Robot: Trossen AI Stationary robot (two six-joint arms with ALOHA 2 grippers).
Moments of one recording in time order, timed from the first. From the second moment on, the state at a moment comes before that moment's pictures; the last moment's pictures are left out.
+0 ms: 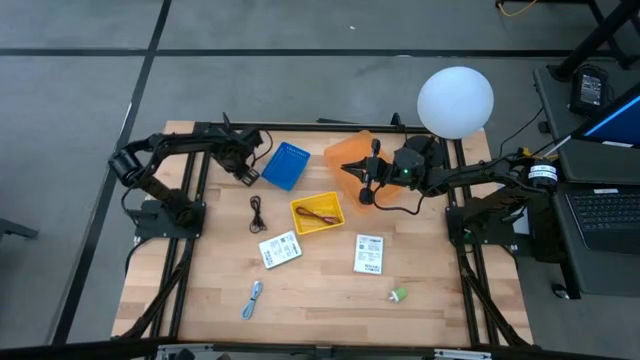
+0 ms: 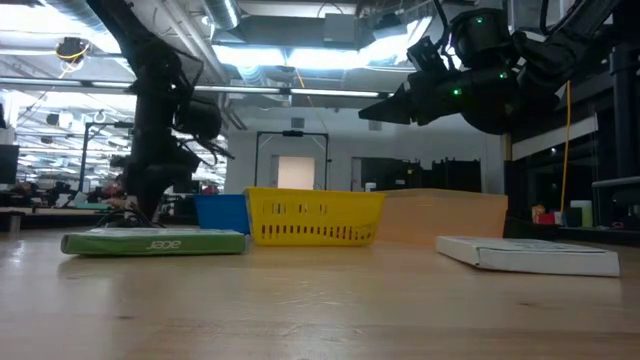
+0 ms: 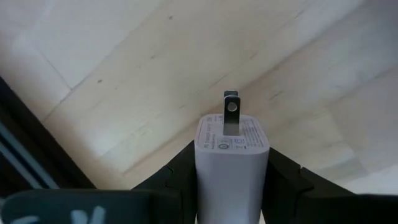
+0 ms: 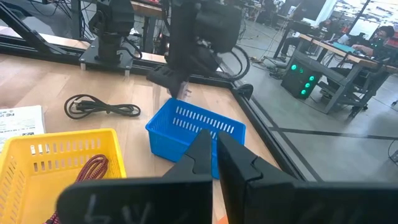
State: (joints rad) left arm 0.77 1.50 0.77 -0.78 -0.18 -0.19; right arm -0.30 1.44 0.53 0.78 -0.05 -0.27
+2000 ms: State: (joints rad) left arm 0.47 0.88 0.37 0.24 0.11 -0.01; right arm -0.30 1.44 0.53 0.74 -0.05 -0.27
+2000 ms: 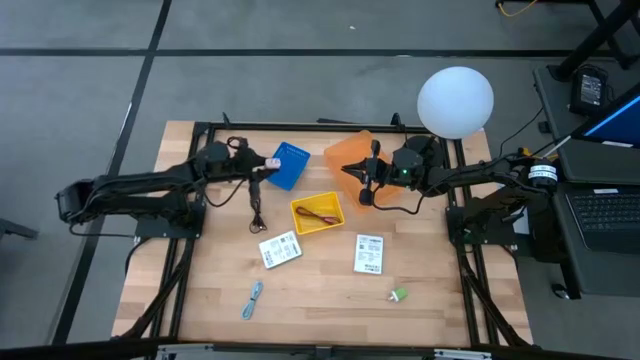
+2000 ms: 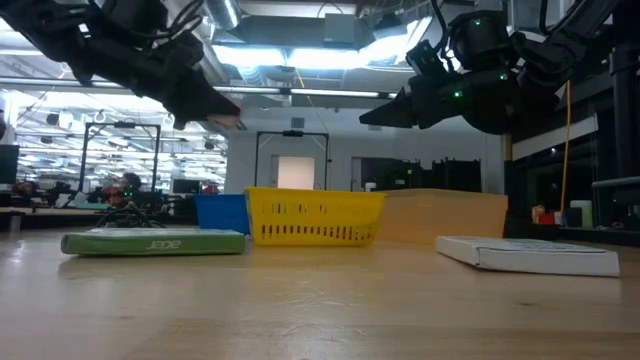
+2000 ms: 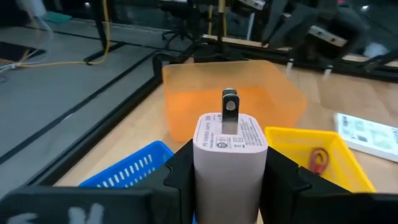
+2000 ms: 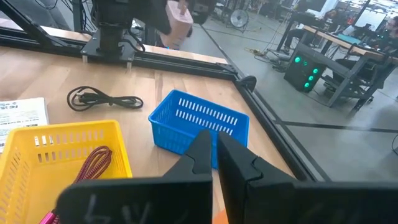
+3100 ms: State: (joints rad) left arm 0.47 1.32 0.92 -0.44 -0.09 -0.09; right arm -0.30 1.44 0.53 0.73 -0.05 -0.26
